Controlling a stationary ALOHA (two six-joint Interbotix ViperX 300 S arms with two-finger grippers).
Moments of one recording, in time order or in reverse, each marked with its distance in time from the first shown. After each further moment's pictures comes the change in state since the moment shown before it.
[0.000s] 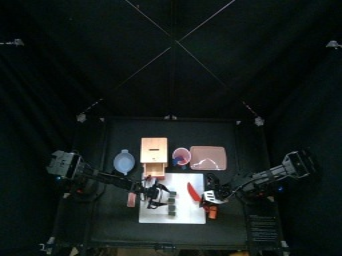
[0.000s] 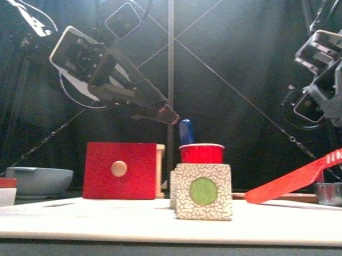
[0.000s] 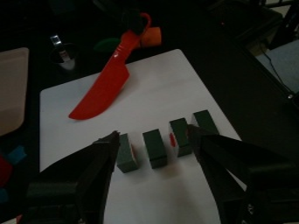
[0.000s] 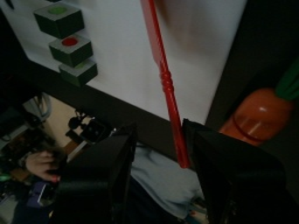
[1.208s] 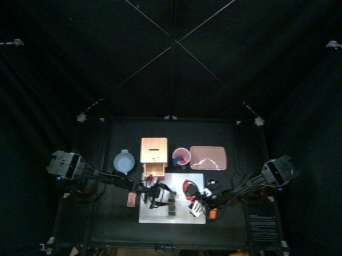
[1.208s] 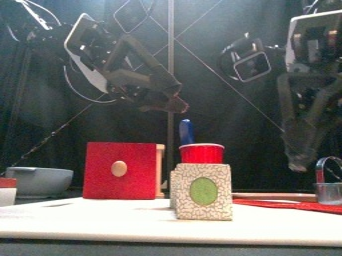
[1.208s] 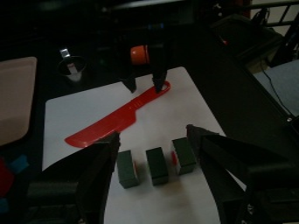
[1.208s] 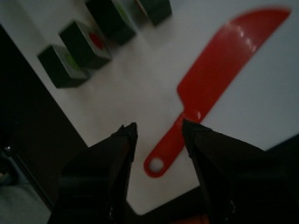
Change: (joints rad) left arm -0.005 0.000 -0.041 -0.069 0.000 -0.006; right arm 0.071 0.261 -0.291 -0.871 0.229 -0.055
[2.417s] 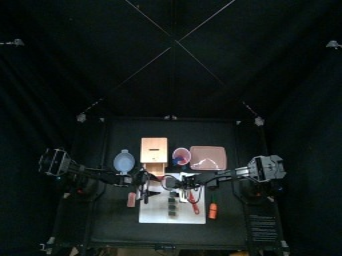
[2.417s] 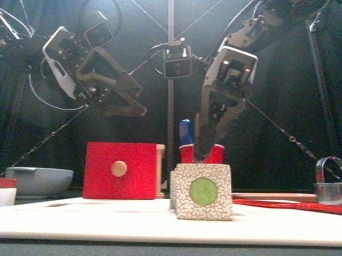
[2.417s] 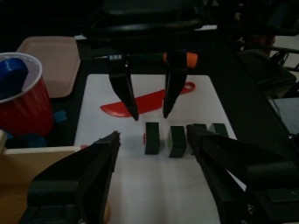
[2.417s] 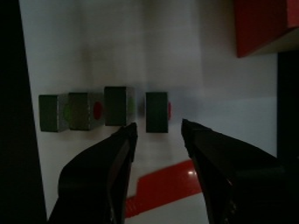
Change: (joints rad) left arm 0.060 -0.199 0.241 -0.190 -0.118 0.000; right arm -0.322 0.196 -0.250 0.649 -0.020 -1.367
